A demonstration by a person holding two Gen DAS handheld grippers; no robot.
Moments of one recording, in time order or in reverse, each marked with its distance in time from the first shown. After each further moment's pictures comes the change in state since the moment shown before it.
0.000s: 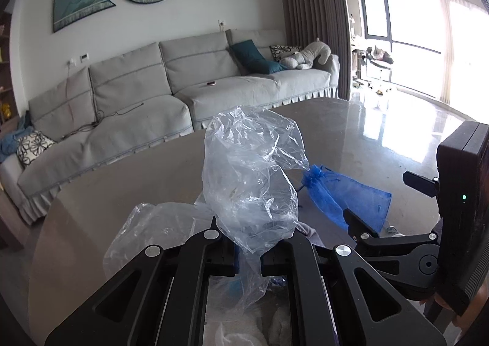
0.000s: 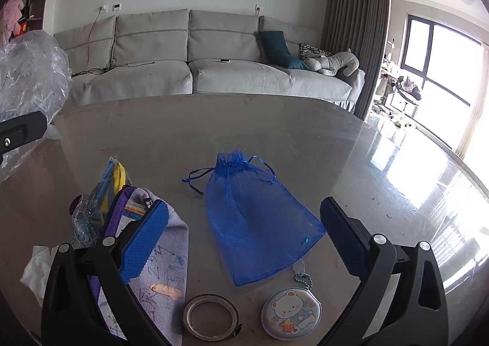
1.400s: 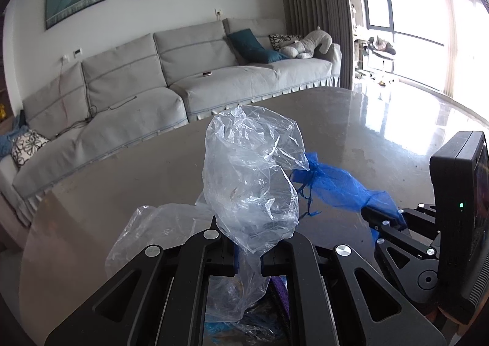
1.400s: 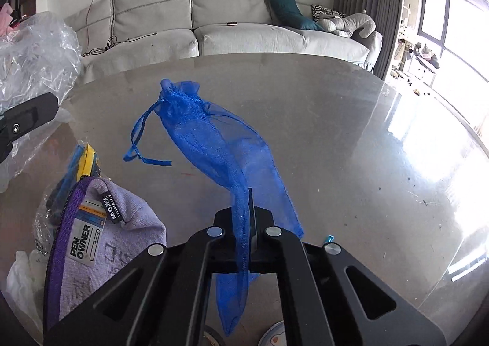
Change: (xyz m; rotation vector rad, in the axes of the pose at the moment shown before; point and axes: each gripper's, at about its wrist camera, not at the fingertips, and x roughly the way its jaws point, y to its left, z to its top) left arm 0.057 -0.015 0.006 0.006 0.037 0.001; right arm 0.060 -0.016 -0.004 0.036 0.164 0.080
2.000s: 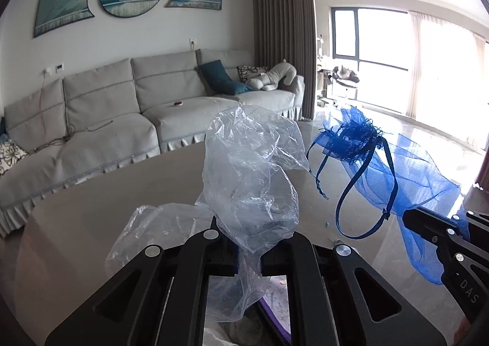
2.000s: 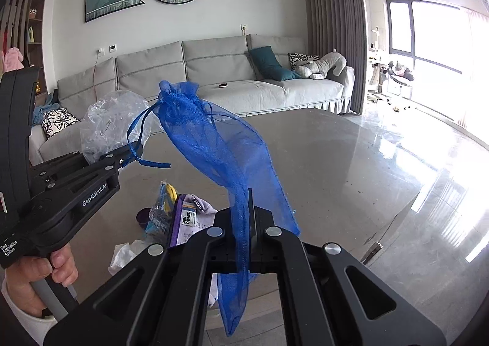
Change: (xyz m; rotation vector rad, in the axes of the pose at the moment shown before) left arm -0.121 0.004 -0.009 0.001 -0.139 -0.191; right arm -0.219 0.012 -0.030 0.123 -0.237 -0.015
